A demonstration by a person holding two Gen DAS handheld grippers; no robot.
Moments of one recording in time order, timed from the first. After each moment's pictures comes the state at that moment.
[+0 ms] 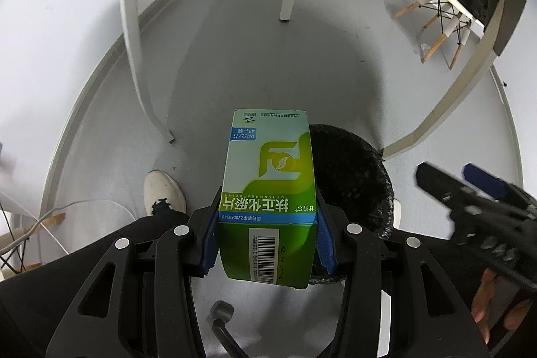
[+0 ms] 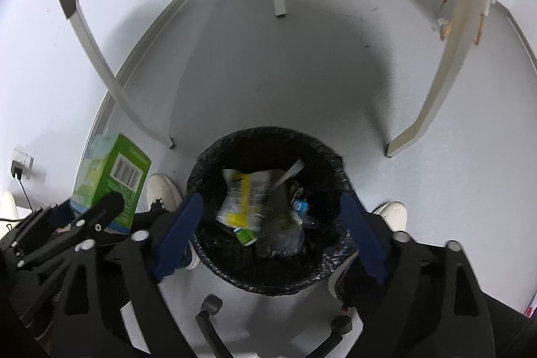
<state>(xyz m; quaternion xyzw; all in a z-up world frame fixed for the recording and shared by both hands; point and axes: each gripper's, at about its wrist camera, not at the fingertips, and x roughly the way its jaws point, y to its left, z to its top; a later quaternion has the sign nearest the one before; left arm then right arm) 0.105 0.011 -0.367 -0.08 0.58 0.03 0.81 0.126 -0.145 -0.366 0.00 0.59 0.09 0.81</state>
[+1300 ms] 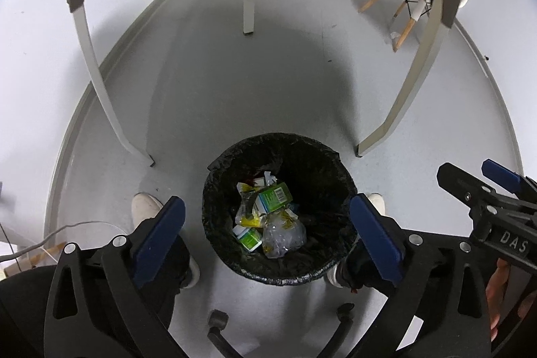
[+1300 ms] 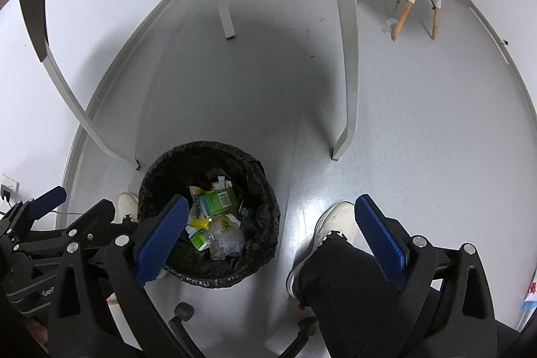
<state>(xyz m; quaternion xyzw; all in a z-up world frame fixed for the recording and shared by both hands) 0.090 -0.051 -0.339 -0.03 0.55 -0.01 0.83 0.110 -0.235 -0.333 0.01 0.56 0.02 0.83</state>
